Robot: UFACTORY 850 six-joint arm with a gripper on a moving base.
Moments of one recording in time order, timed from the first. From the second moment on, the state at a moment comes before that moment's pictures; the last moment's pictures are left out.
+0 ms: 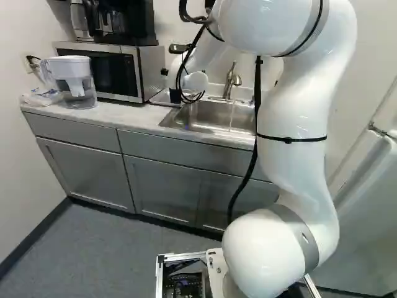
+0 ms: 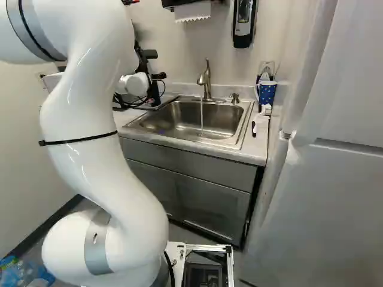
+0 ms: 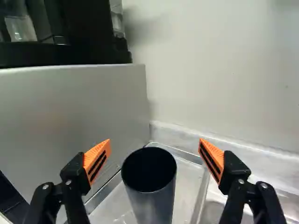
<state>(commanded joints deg) 13.4 -20.9 -68.6 0.0 40.7 1.8</state>
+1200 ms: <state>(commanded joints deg) 6.8 -18.2 -72.7 0.0 38.3 1.8</state>
